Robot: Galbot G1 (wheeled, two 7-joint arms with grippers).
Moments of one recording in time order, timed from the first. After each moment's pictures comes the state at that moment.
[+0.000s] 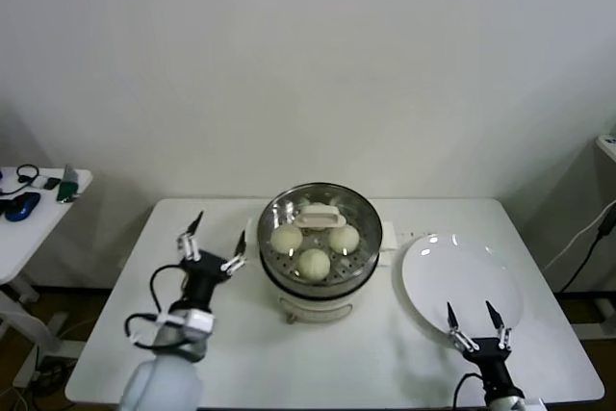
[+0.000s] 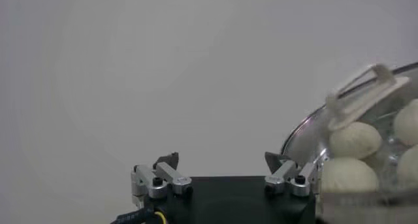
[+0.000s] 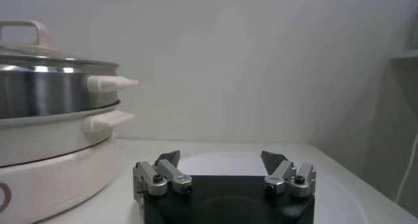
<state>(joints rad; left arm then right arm) 1.42 -1.29 -0.41 -2.10 0.32 0.21 -0.08 -1.62 1.23 0.61 1.70 0.34 0.35 -0.04</state>
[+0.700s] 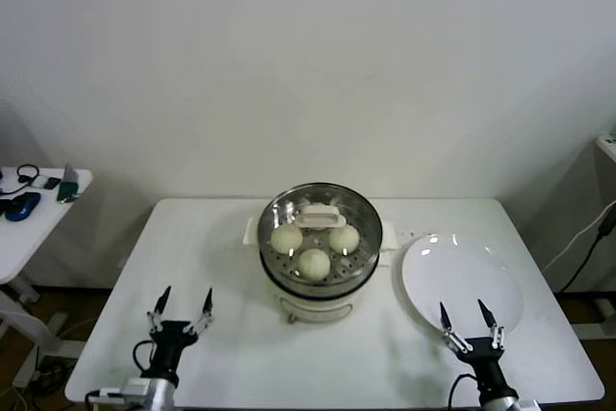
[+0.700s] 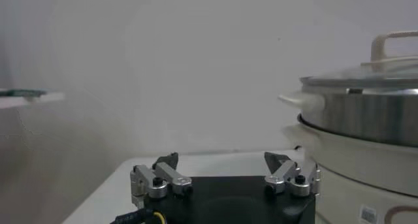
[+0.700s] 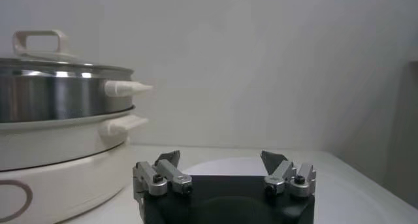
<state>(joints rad) 1.59 -1.30 -0.54 -1.81 -0.22 -0.22 -0.06 -1.61 1.23 0.59 1.67 0.34 0.41 -0.08</state>
